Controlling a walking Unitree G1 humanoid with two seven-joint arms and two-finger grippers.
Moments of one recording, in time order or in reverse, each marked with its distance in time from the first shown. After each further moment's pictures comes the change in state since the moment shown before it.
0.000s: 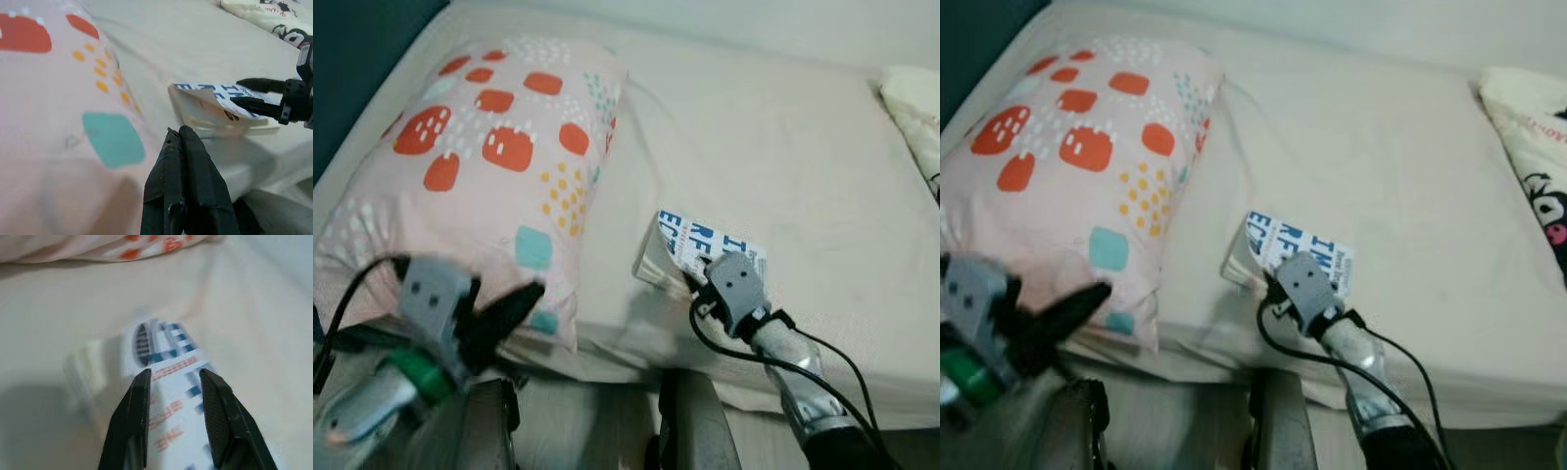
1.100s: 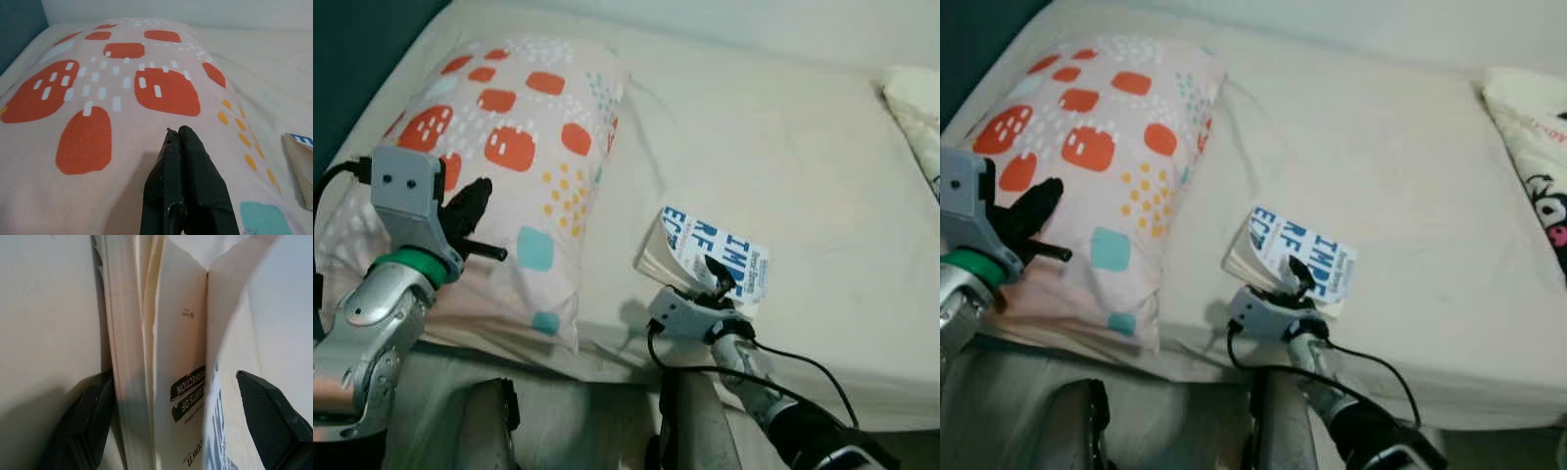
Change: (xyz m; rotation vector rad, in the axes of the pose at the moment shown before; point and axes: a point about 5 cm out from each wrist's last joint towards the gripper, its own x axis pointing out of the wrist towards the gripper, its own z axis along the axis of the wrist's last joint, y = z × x) left arm 0.044 0.065 0.026 0.033 -0.088 0.389; right arm 0.018 0.050 -0.044 -0.568 0.227 -0.087
